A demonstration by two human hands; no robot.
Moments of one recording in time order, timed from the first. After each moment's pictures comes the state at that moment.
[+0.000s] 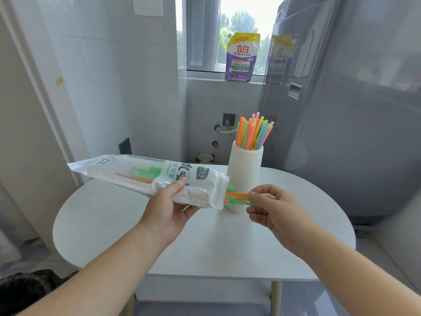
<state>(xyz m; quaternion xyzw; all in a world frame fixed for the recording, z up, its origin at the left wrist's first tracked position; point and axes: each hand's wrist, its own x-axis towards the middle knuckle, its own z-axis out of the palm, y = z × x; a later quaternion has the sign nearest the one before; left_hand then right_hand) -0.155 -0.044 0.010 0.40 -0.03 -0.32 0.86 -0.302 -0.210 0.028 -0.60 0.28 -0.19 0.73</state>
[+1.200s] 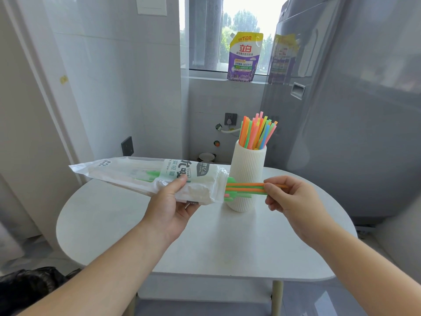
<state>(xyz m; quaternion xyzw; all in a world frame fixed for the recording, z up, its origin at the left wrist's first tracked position) -0.156 -0.046 0.014 0.40 0.00 -0.30 0.87 -0.307 -0.231 0.032 -0.70 0.26 -0.28 0.60</state>
